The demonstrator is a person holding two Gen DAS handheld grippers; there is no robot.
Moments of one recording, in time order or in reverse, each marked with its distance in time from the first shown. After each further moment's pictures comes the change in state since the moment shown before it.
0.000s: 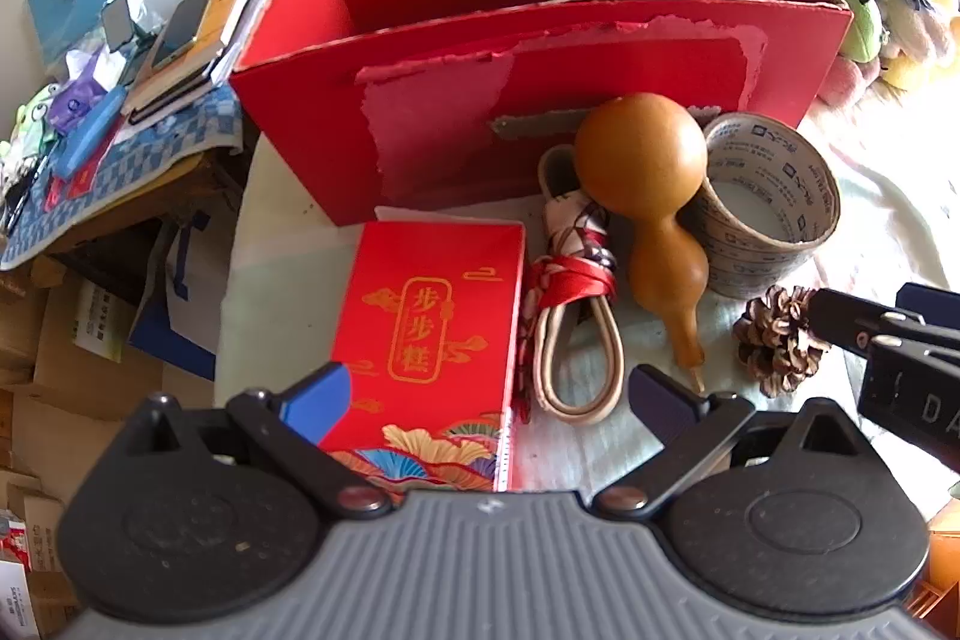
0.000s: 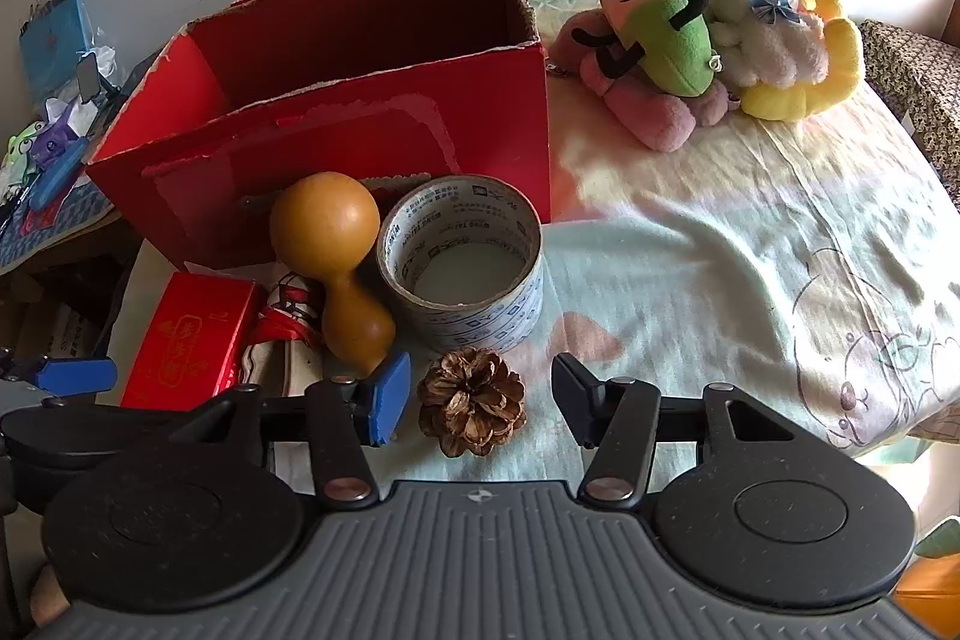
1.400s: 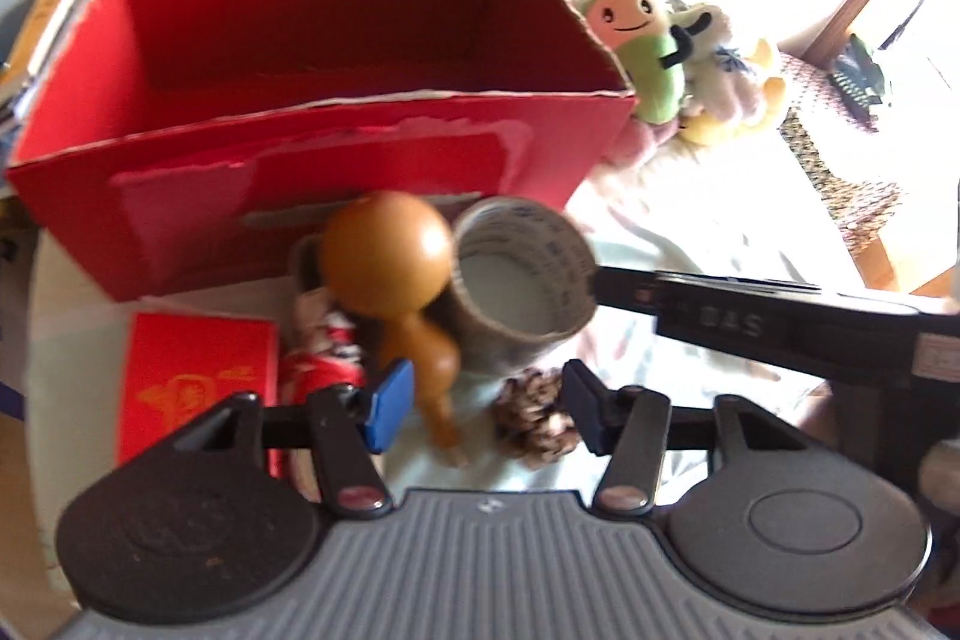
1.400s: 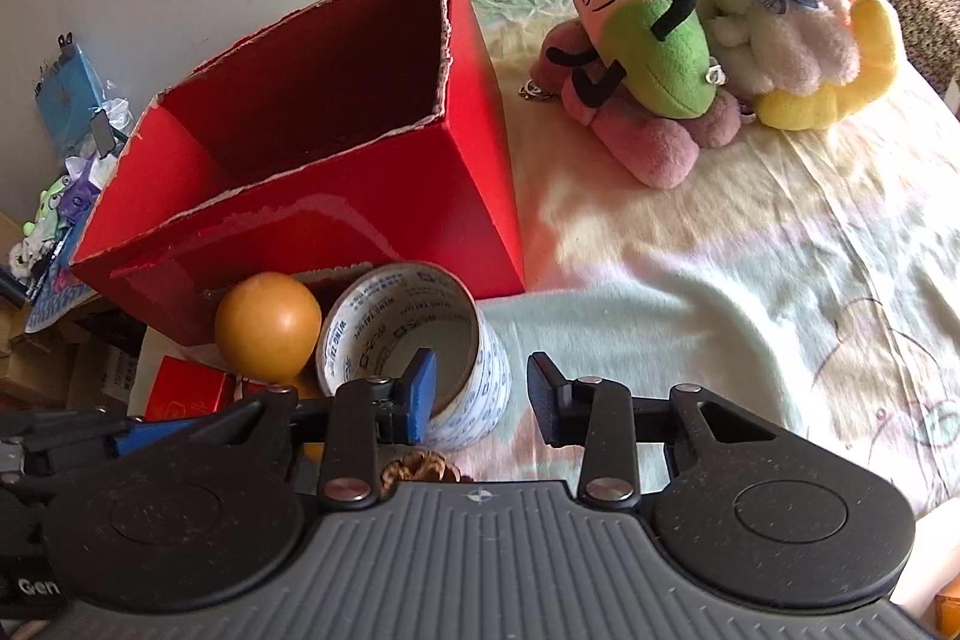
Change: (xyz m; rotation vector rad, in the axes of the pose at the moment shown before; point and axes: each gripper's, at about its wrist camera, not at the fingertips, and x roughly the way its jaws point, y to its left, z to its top) left arm -0.013 -0.027 0.039 0.002 -0.044 -0.461; right arm 0.035 -0.059 0.050 0.066 0.028 0.164
